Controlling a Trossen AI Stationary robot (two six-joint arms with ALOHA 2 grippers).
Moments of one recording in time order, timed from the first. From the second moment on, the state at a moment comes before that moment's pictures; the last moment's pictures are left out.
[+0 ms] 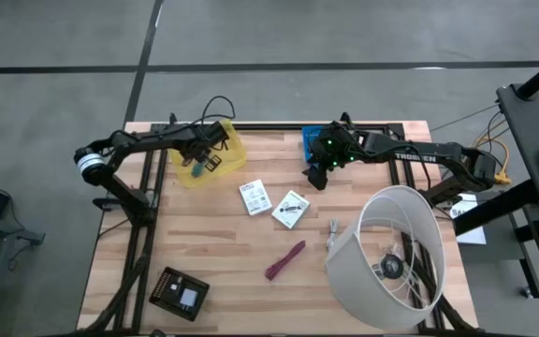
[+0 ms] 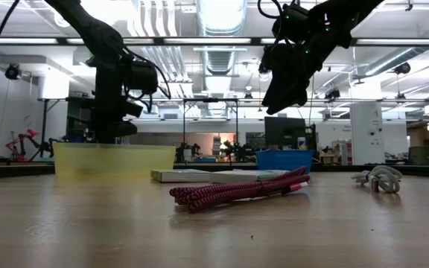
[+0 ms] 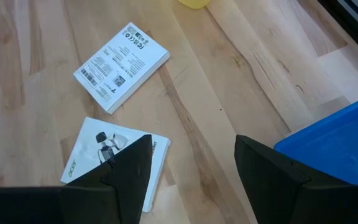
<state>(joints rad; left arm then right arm) 0.64 1.52 0.95 -0.79 -0.53 -0.23 -0.41 1.44 0.99 -0.40 -0.17 0.12</state>
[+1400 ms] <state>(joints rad) -0.10 1.50 1.09 -0.16 0.05 -0.61 -0.41 1.44 0.99 -0.41 -0.18 -0.03</state>
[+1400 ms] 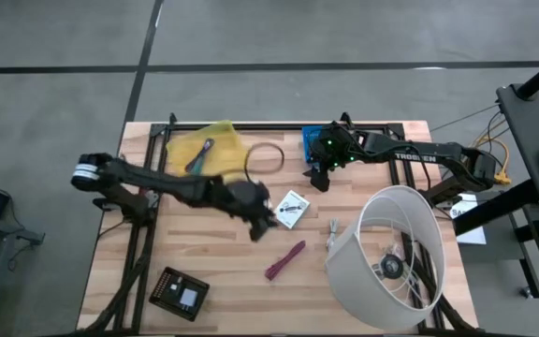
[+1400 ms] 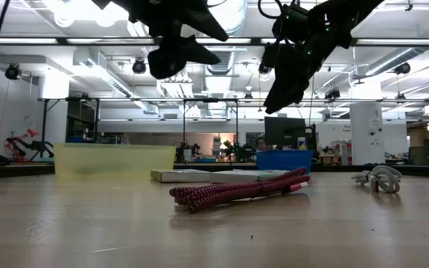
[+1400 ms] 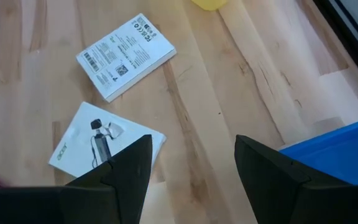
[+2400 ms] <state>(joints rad) -0.28 1.97 1.26 -0.09 -0.01 -0.86 -0.41 1.44 0.99 -0.41 -0.18 -0.03</state>
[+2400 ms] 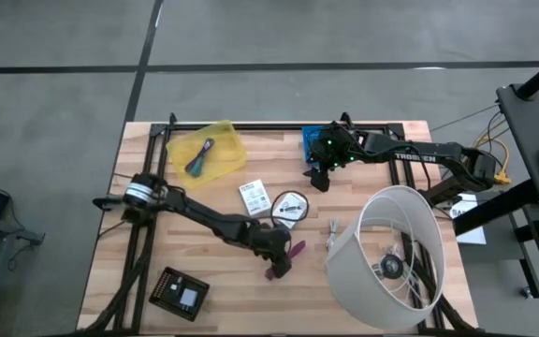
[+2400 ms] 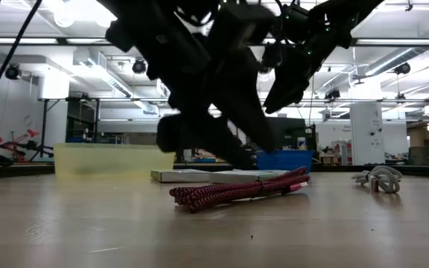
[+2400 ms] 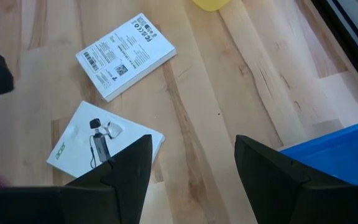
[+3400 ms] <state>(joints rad) -0.27 2.07 1.26 -0.09 0.02 -0.97 -0.41 1.44 0.99 -0.40 -0.18 -0.04</state>
